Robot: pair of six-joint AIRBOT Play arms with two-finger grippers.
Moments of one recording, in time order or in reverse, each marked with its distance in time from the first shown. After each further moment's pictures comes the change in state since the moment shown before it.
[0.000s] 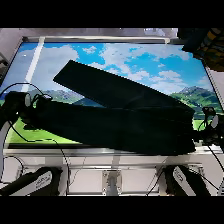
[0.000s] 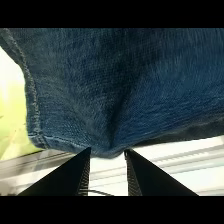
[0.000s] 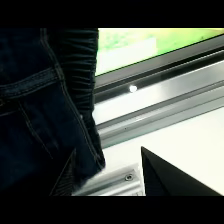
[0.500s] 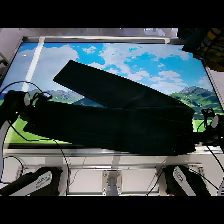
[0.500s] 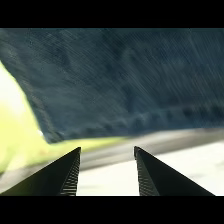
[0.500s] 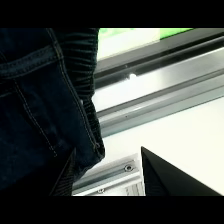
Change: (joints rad) left arm 0.000 0.000 0.048 -0.005 0.066 -0.035; right arm -0.001 0.000 -0.001 0.006 0.010 -0.021
